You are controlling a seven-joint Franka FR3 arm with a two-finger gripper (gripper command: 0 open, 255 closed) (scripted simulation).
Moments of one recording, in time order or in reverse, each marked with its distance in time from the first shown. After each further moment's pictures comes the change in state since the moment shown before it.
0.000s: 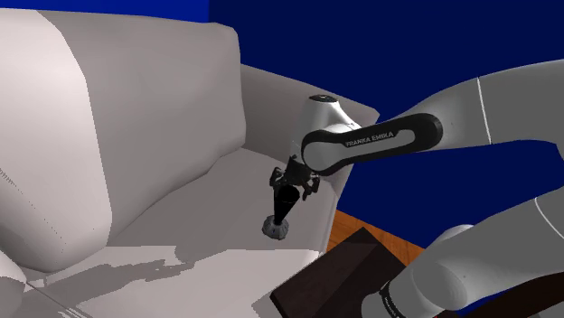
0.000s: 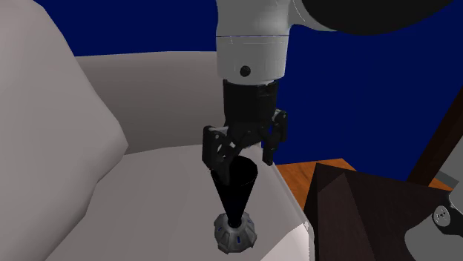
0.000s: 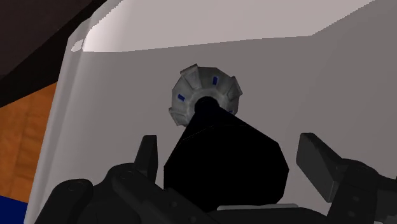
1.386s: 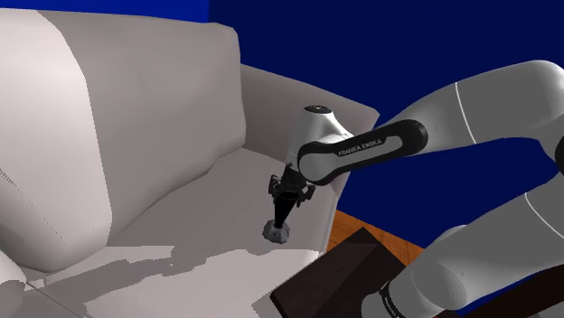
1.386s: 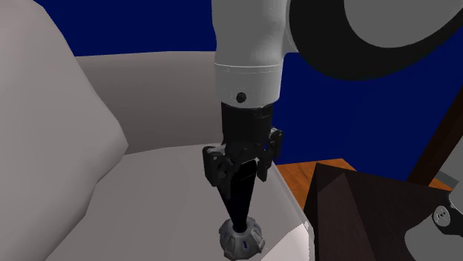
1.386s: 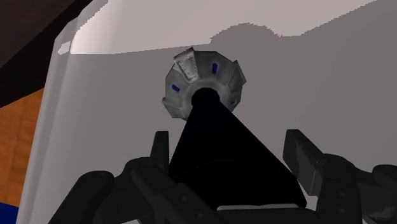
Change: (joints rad) arm -0.007 0.067 0.015 -0.023 -0.017 0.092 0.028
